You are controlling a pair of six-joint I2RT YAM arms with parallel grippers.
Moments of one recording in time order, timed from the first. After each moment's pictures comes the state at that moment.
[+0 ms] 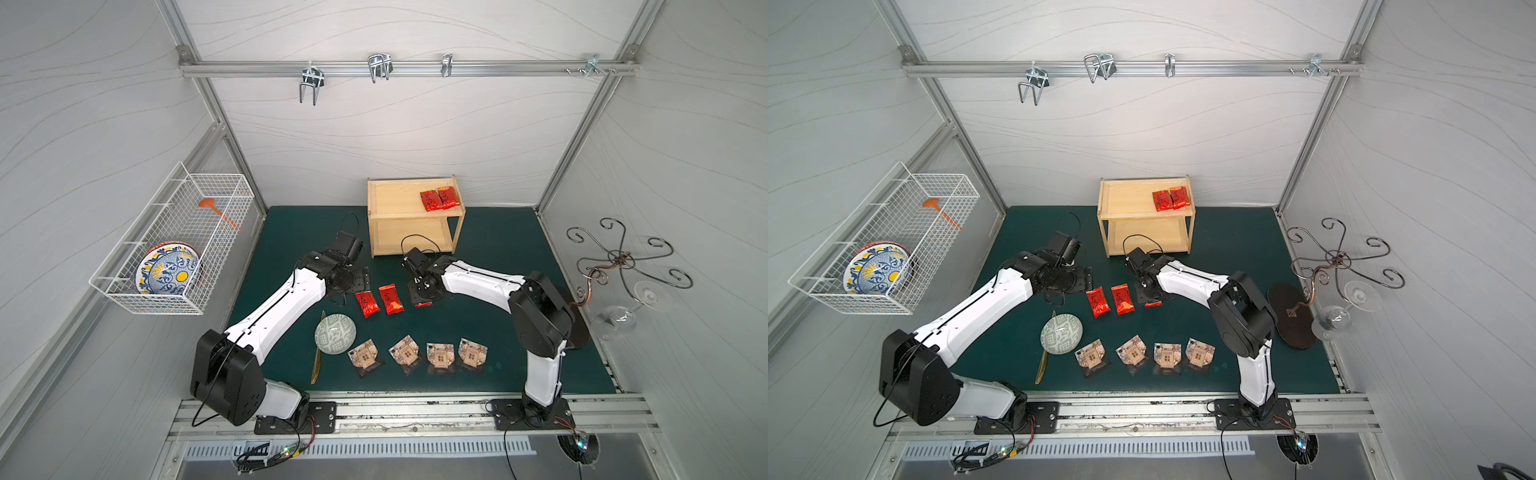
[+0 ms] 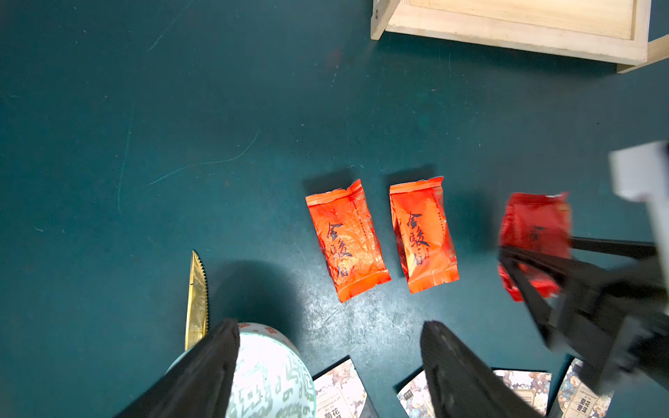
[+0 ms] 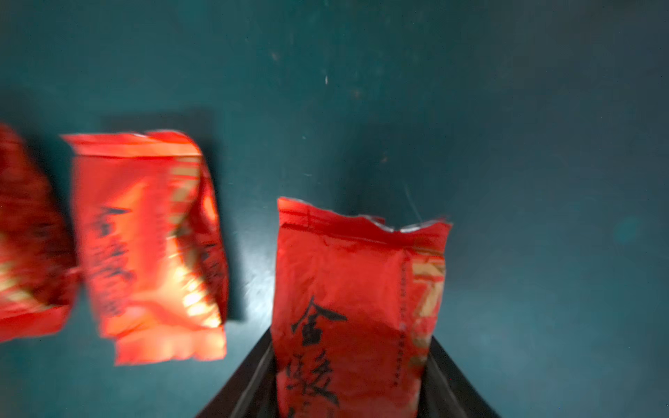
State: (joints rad) left arm -0.45 1.41 1.18 -0.91 -0.10 -0.56; right arm 0.83 1.88 1.38 -0.73 0.15 0.48
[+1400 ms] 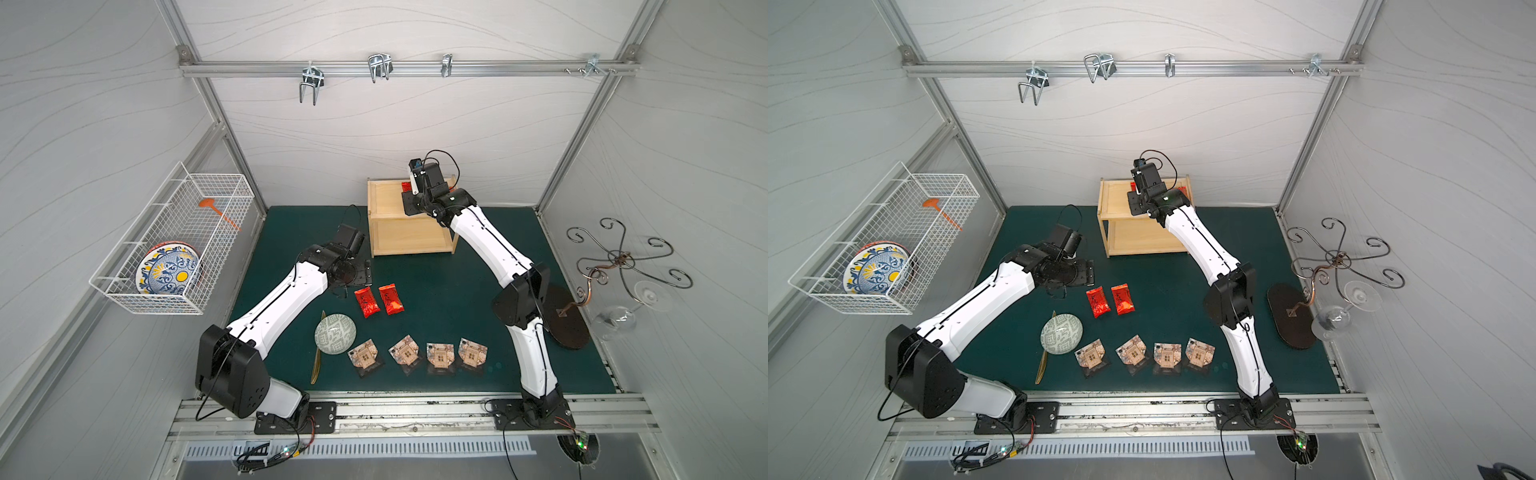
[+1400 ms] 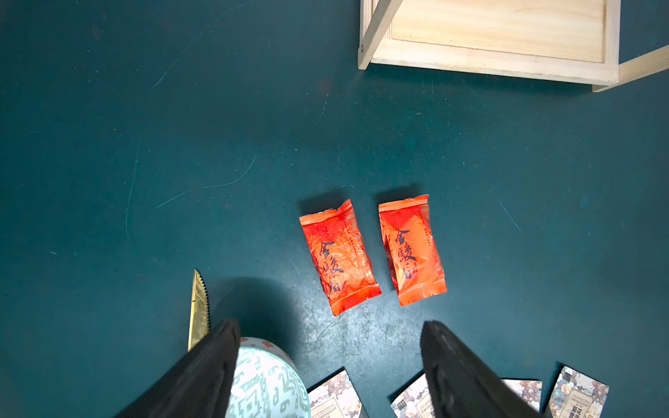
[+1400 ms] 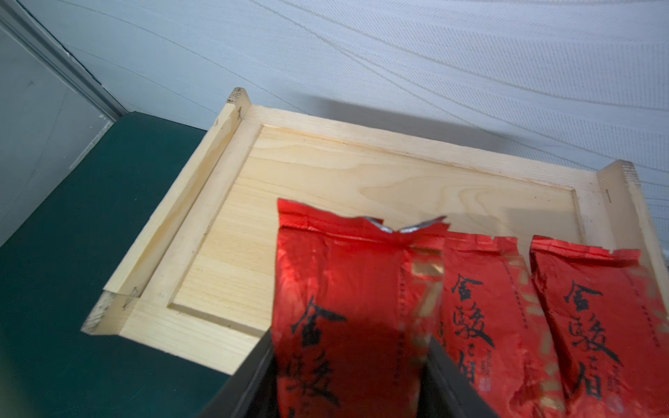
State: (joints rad) left arm -0.45 1.45 1.26 -0.92 -0.12 -0.53; right arm 0.63 2.22 2.39 -0.77 0.20 0.14
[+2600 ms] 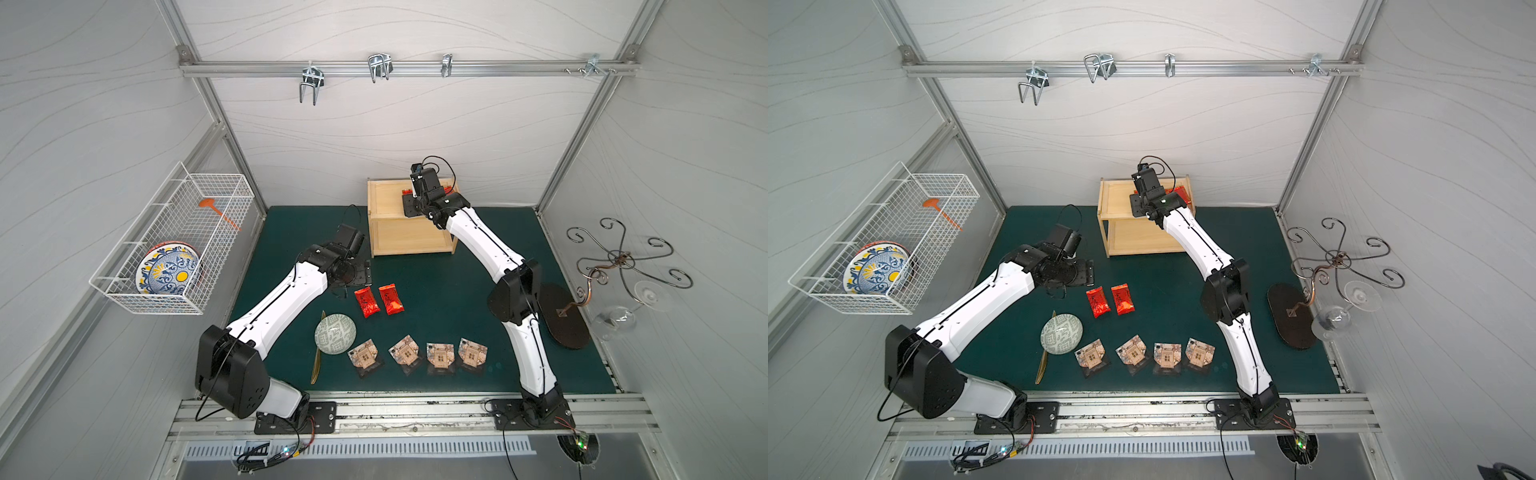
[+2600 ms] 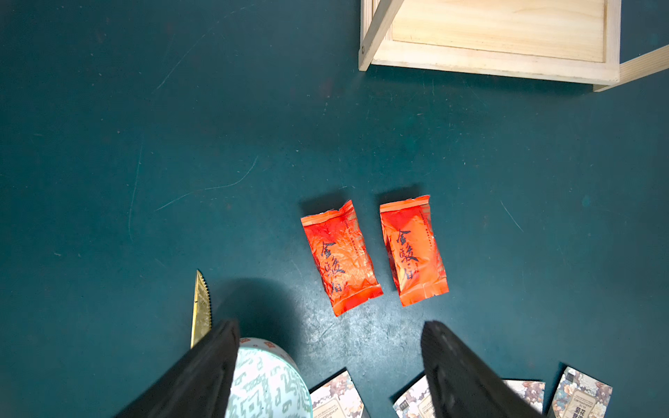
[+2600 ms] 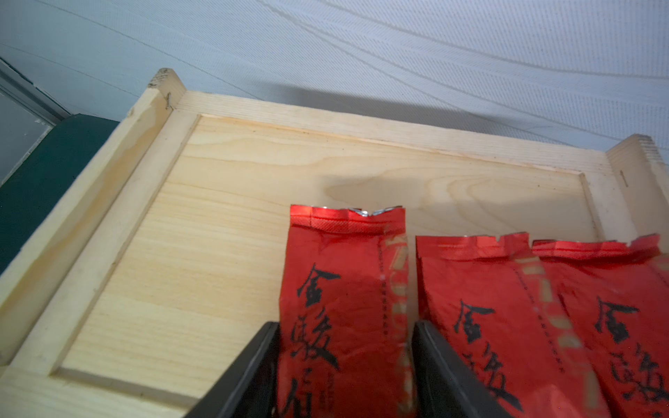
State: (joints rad) left arm -0.45 1.45 1.26 -0.93 -0.12 -0.53; right arm 0.61 2.28 2.38 -0.72 0.25 0.17
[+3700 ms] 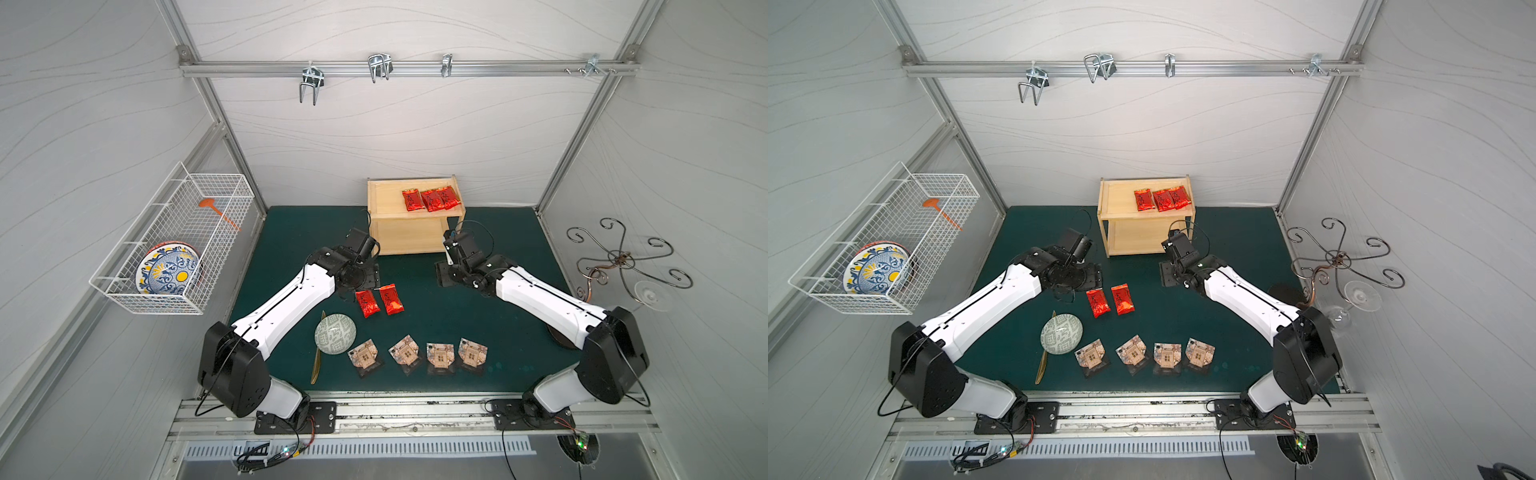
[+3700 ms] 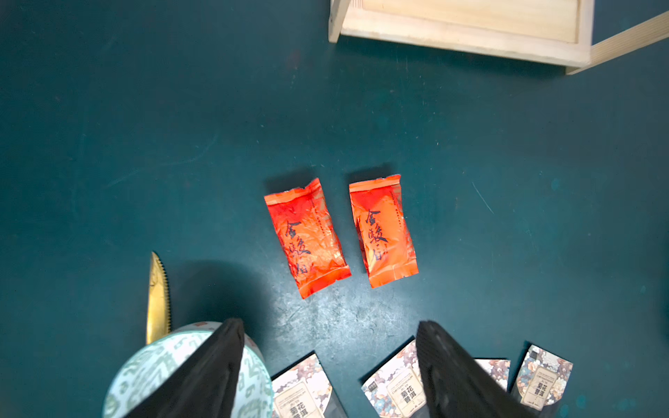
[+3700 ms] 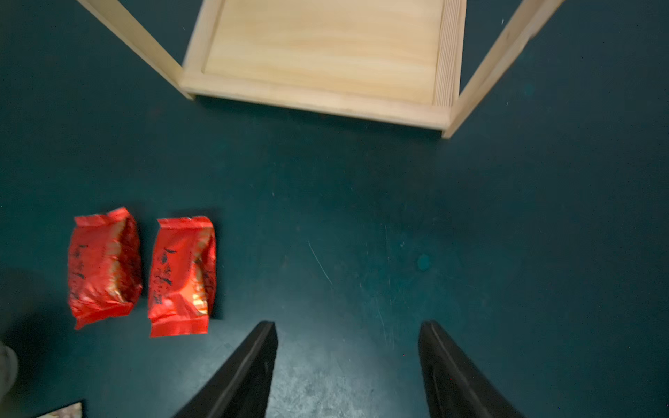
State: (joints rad) left arm -0.54 1.48 1.26 -0.93 -0.10 -0.66; right arm 0.67 1.50 1.12 -0.55 0.18 0.32
